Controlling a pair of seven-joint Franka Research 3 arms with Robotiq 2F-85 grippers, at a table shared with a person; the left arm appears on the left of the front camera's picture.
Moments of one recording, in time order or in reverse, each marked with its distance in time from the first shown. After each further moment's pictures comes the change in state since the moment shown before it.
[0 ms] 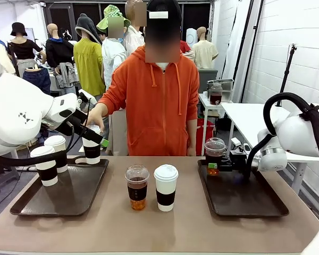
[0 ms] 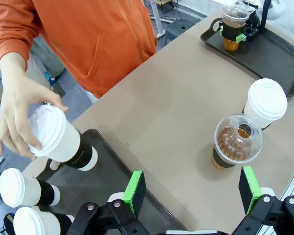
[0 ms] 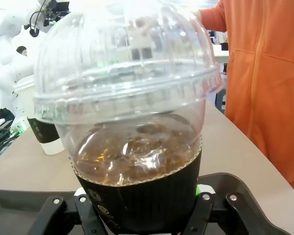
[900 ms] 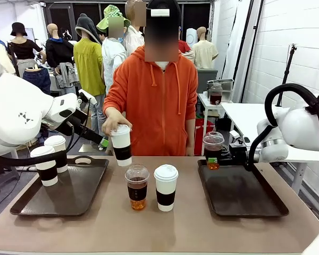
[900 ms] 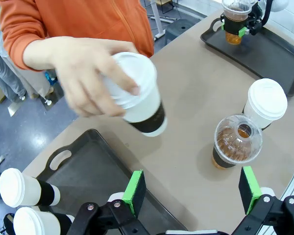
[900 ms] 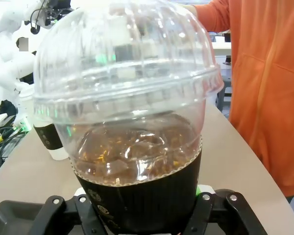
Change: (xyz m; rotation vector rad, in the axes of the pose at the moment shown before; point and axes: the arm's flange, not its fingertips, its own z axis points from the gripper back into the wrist) left arm 0.000 0.000 0.000 0.000 0.000 0.000; right arm 0.041 0.011 -0.003 0.011 0.070 0.005
